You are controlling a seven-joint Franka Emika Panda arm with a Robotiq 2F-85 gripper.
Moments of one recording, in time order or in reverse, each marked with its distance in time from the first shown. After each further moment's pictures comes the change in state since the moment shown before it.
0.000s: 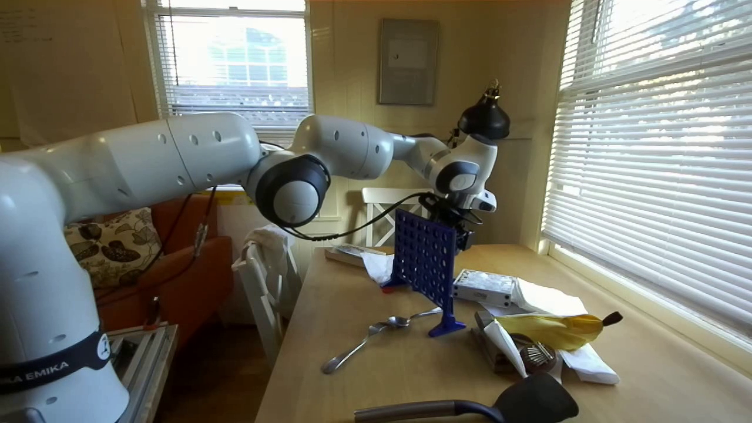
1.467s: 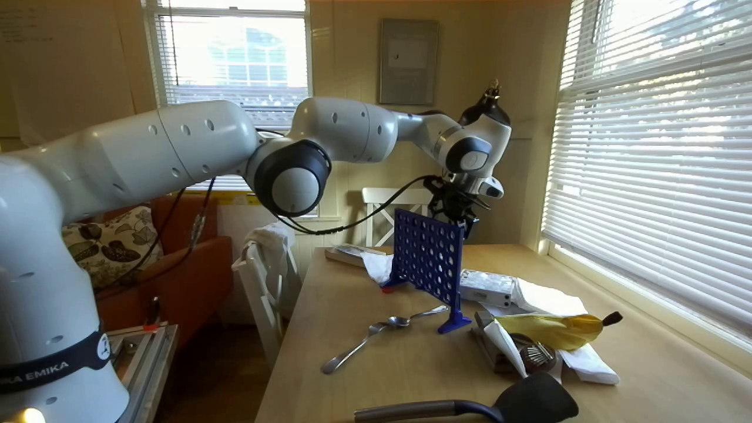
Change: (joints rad) arm -0.045 -0.064 0.014 0.015 0.006 -0.184 -0.082
